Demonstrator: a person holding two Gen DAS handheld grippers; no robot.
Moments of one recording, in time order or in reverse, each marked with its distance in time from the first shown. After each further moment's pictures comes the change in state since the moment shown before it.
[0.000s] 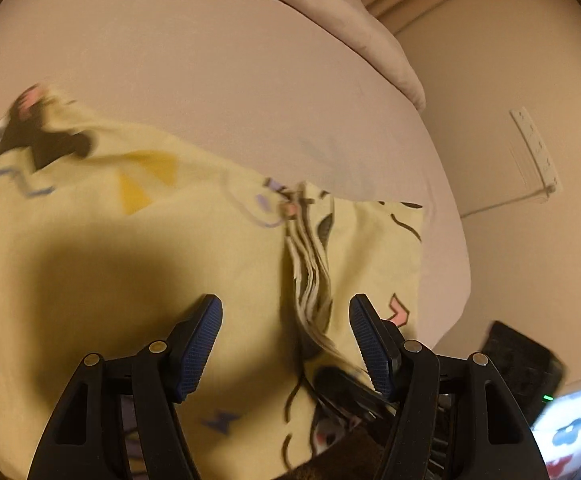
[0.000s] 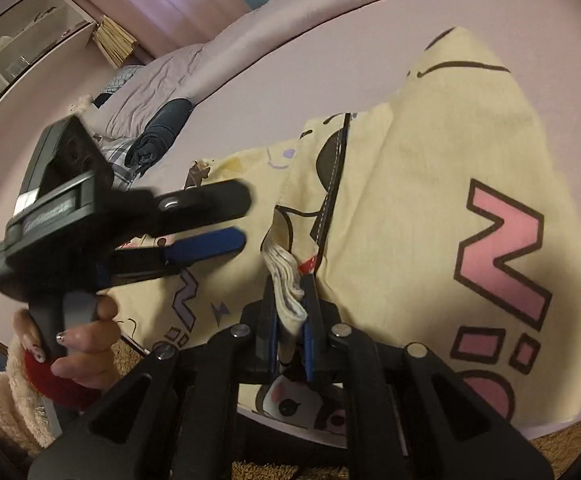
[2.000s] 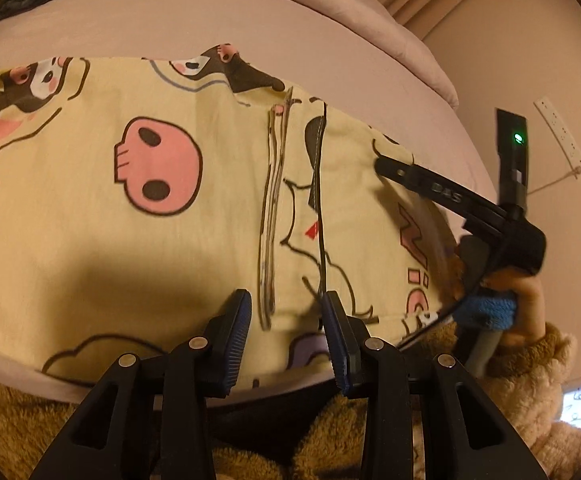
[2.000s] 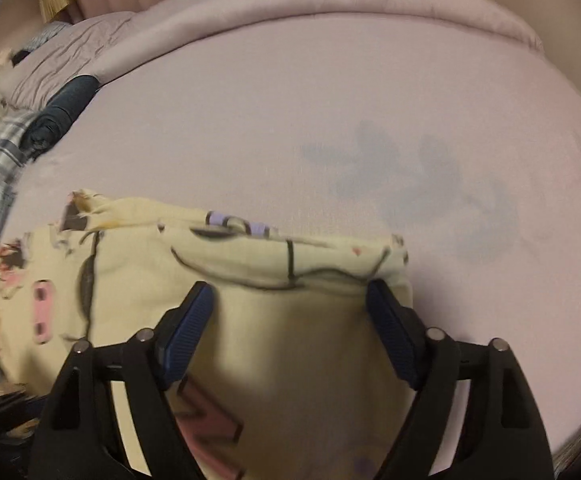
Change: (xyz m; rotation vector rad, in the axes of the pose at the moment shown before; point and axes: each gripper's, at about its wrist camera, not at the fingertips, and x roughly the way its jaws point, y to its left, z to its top) left arm -0.110 0.074 -0.104 0.009 -0.074 0.179; right arm 0.048 0.005 0.064 -0.182 0.023 -0.503
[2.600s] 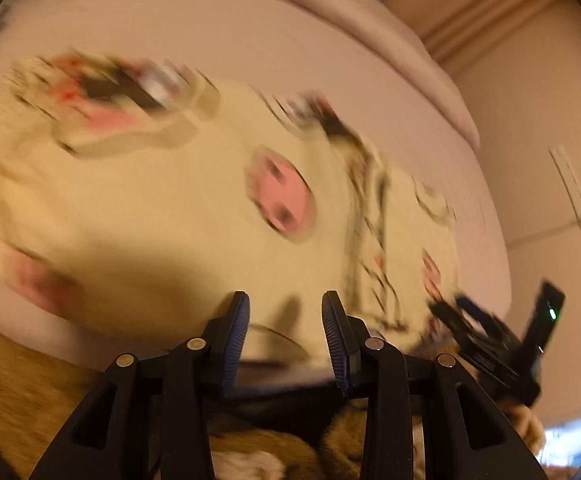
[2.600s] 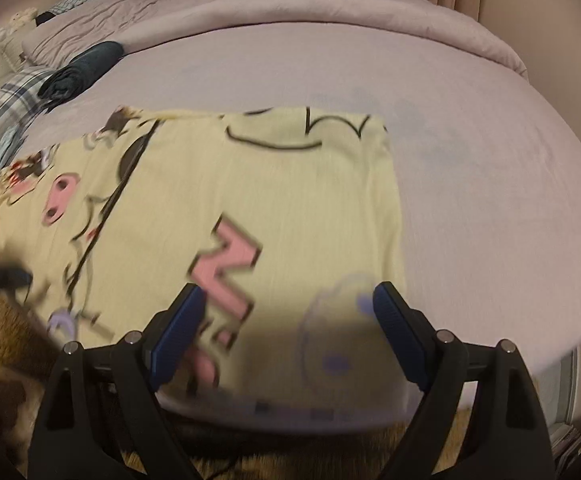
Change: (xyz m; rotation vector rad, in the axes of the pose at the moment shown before) left arm -0.079 0.076 -0.005 -0.146 -0.088 0.041; right arm -0.074 0.010 -0.085 -0.053 0.032 -0.008
